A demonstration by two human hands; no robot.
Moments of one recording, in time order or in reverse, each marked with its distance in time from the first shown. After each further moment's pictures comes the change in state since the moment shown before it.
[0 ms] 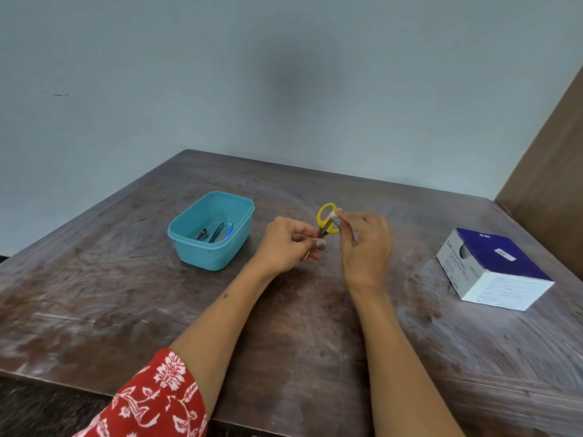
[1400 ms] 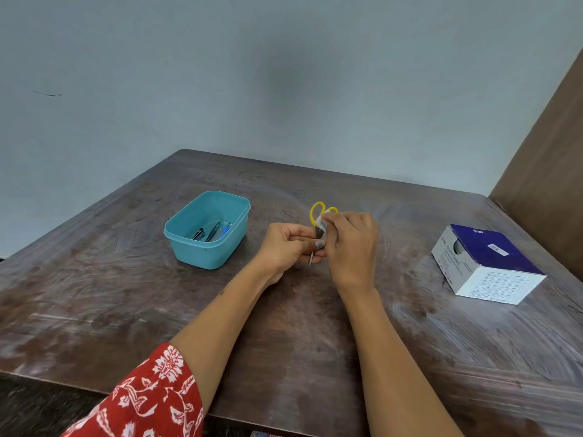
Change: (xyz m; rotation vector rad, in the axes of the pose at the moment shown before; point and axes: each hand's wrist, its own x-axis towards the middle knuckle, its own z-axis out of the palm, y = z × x) left_hand -0.001 -0.007 0.010 -0.348 -0.011 -0.114; right_hand -0.006 0.000 0.008 -0.161 -0.065 -0.150
